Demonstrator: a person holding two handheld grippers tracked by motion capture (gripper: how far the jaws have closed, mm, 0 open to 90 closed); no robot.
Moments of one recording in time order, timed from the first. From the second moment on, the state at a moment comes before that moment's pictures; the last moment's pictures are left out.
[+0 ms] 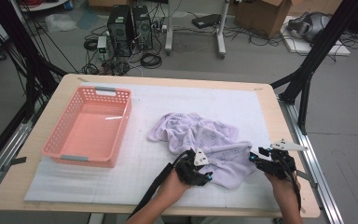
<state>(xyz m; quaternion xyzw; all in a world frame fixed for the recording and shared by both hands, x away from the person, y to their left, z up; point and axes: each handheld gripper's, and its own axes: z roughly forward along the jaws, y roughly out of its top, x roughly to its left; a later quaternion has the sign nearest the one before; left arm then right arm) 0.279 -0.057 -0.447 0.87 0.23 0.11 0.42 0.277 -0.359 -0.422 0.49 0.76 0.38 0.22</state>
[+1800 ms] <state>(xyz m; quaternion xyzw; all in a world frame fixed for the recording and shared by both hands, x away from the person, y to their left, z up) 0.274 0.097 -0.447 0.80 0.36 0.14 0.47 0.241 -0.353 -0.413 0.46 0.82 0.30 0.16</state>
